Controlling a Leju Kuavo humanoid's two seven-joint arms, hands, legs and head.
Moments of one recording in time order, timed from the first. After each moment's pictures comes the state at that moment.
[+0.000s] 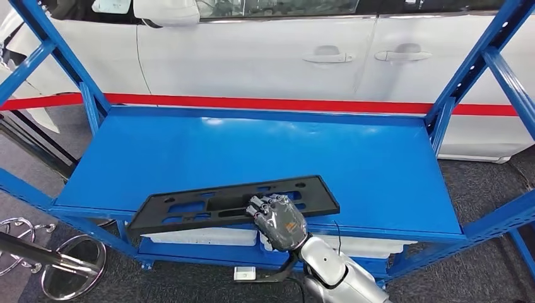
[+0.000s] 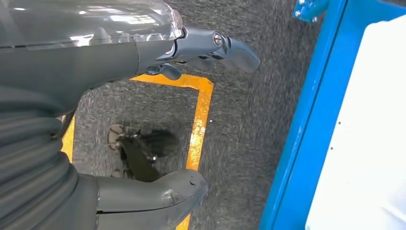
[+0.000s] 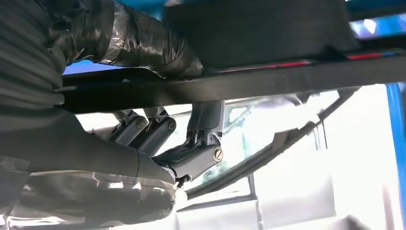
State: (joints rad) left arm -0.11 -0.08 1.18 -0.22 -0.87 -0.10 -0.58; right arm -0.34 -0.05 0.76 -1.24 1.22 -0.69 -0.06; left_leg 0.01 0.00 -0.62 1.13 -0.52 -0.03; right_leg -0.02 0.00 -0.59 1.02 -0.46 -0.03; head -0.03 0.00
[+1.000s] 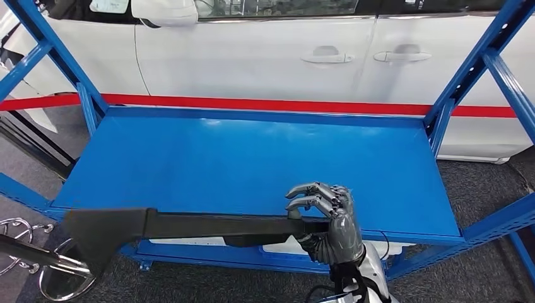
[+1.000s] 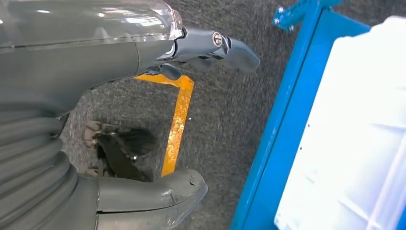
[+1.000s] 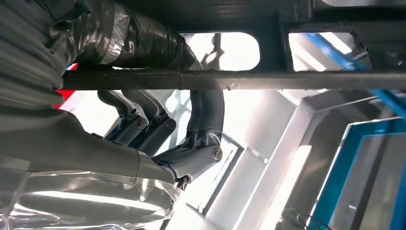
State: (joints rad) left arm -0.08 -0.07 1.19 -0.22 -0.81 -0.14 -0.70; right arm -0.12 -0.14 0.58 -1.89 0.48 -0.57 -0.47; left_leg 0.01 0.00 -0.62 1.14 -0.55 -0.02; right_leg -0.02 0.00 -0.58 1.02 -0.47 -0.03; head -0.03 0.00
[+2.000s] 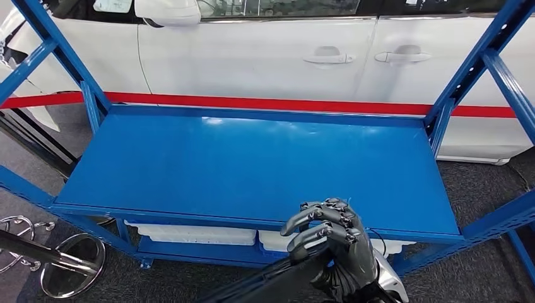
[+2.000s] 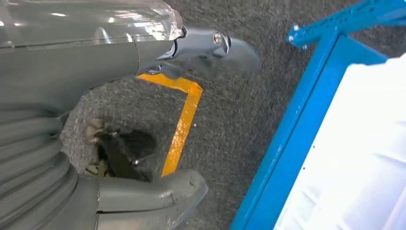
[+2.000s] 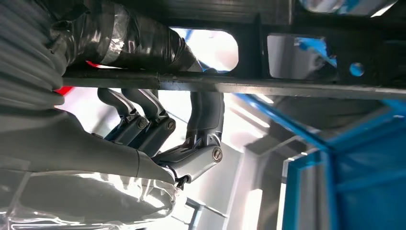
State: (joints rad) left arm -0.06 -0.07 1.22 -0.22 -0.75 -0.14 -0.70; right arm -0.15 -0.25 0.68 -2.11 0.24 -0.38 -0.51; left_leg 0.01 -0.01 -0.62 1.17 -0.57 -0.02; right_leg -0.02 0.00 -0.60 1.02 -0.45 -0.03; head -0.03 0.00
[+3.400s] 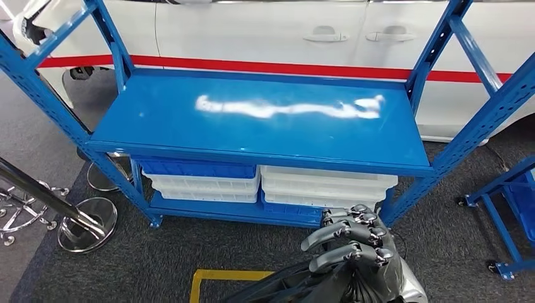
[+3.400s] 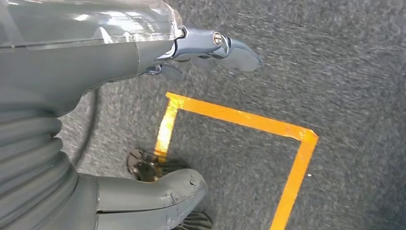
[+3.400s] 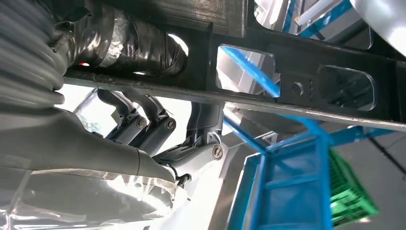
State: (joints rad) left arm -0.05 0.02 1.22 -0.23 -0.84 -0.11 -0.45; right arm -0.12 -0.32 0.65 -2.20 0.34 -0.38 -0.54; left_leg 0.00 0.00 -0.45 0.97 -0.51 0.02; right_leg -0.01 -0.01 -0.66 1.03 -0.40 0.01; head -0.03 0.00
